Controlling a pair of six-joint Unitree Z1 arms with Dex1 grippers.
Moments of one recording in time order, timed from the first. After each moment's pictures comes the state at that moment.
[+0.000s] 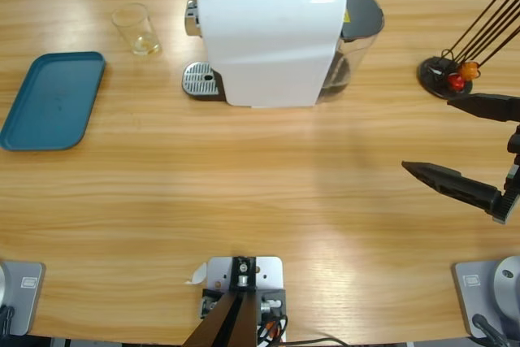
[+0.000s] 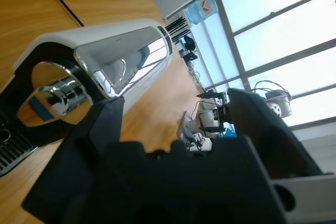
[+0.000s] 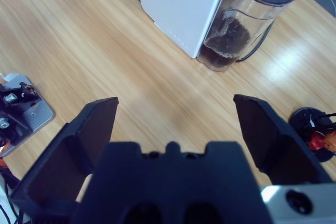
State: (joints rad) arm 0 -0.32 1.70 -0.94 -0.41 -1.00 -0.74; arm 1 1.15 0.95 -0.64 0.39 -0.31 0.14
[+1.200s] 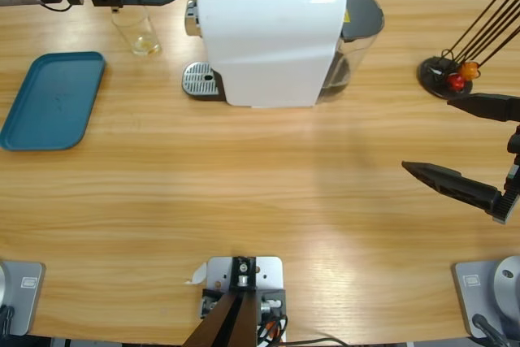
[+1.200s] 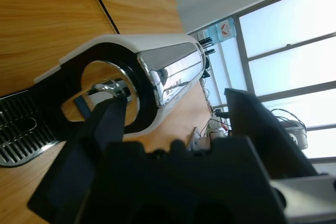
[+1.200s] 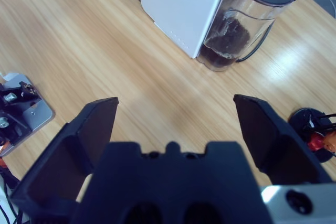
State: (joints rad) arm 0 -0.35 1.71 -0.87 -0.46 -0.83 -0.83; arm 1 1.15 0.95 -0.64 0.39 -0.31 0.13
